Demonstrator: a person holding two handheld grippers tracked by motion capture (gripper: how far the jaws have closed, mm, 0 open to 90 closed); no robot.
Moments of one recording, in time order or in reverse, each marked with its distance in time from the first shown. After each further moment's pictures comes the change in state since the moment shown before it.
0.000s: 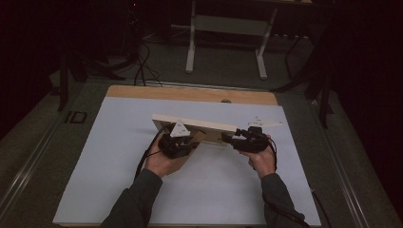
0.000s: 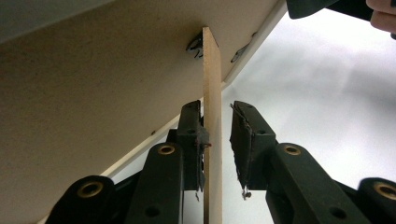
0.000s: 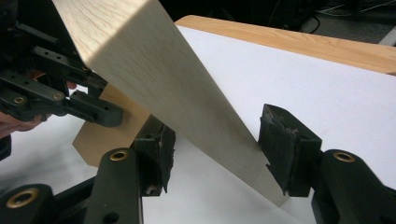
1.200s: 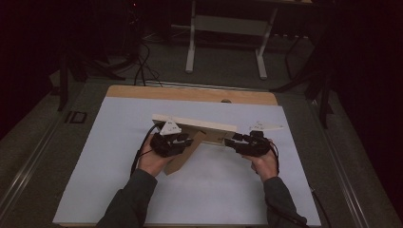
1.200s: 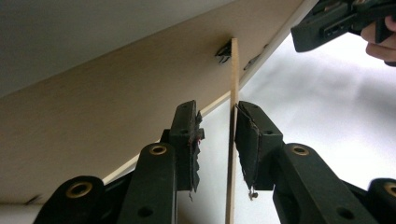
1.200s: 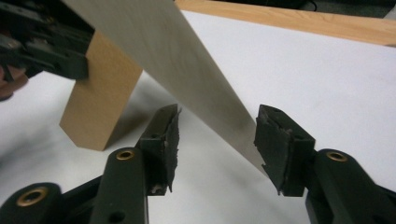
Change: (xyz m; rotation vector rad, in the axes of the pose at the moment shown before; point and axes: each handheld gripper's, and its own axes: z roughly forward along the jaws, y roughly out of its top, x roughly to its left) left arm 0.012 -0.005 -0.020 -0.052 0.017 -0.042; right arm -0.009 -0.018 -0.001 0.044 -0.018 0.020
